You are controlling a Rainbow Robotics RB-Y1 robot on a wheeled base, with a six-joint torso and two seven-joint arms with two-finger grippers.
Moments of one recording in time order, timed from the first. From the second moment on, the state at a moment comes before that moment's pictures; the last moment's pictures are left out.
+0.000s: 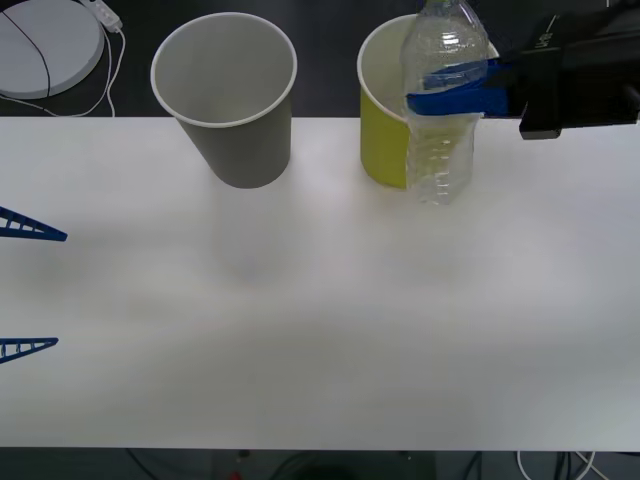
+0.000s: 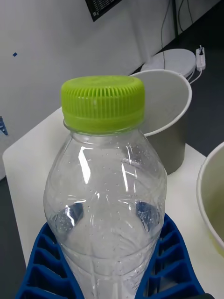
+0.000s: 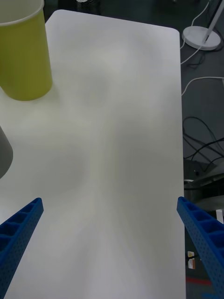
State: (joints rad) right arm -0.59 -1.26 0.21 -2.08 1.30 -0.84 -1.31; left arm 0.26 1.10 0.52 -1.97 -1.08 -1.45 0.20
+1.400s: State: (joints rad) right arm -1.49 -1.00 0.84 -1.38 1.25 -1.01 -1.32; left arm 0.26 1.10 0.52 -1.97 -1.08 -1.45 0.20
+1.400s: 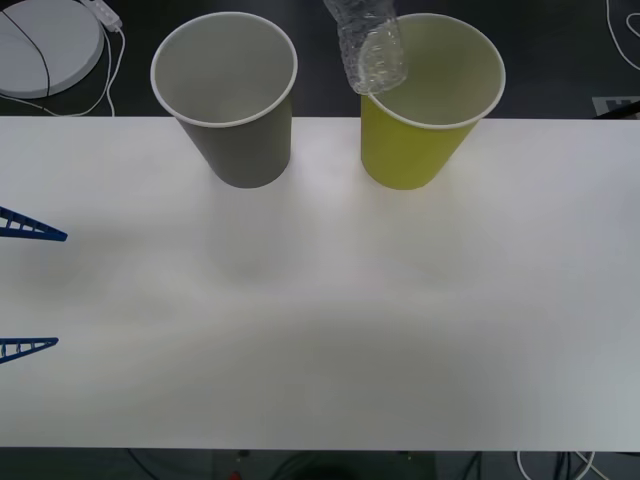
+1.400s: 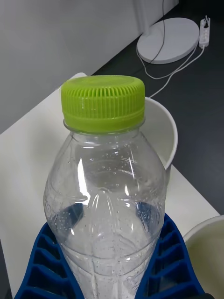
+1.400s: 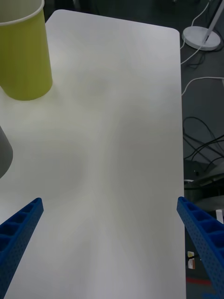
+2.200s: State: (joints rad) right arm -1.71 -0.70 0.97 -1.03 1.42 -1.01 -1.44; left arm 0.26 1.10 0.52 -1.97 -1.08 -1.45 0.20
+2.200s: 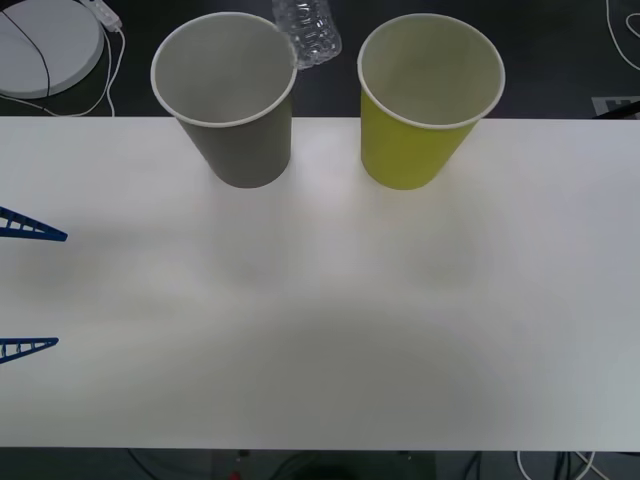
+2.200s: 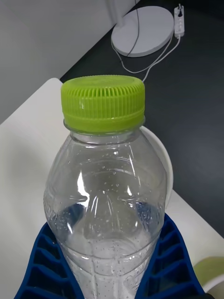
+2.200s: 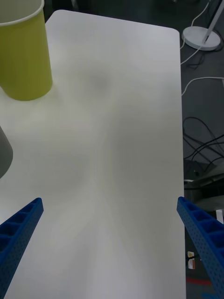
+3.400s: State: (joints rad) right arm -1.94 -0.35 1.15 -0.59 1.45 -1.01 -1.48; left arm 0.26 1.10 0.52 -1.97 -1.08 -1.45 0.20
